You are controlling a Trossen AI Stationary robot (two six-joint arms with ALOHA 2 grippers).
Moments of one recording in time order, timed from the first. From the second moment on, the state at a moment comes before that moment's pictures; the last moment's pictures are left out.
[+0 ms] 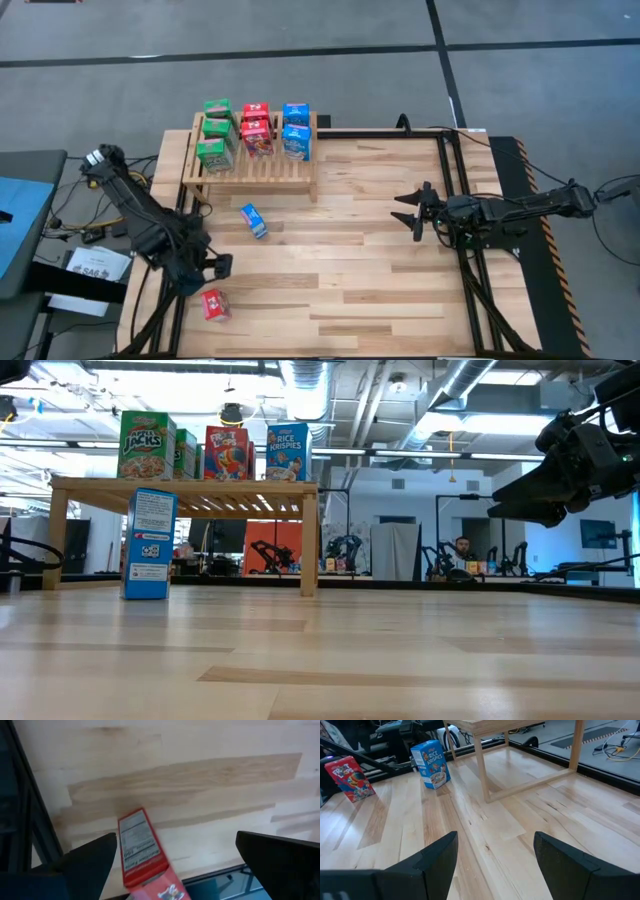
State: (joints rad) left arm -0.85 1.08 0.92 -1.01 -0.18 -2.37; right arm 0.08 0.33 0.00 0.08 0.37 0.29
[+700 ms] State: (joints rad) left arm -1.06 1.19 0.92 -0.93 -0.23 -2.72; right arm 0.08 0.33 0.00 0.08 0.37 0.29
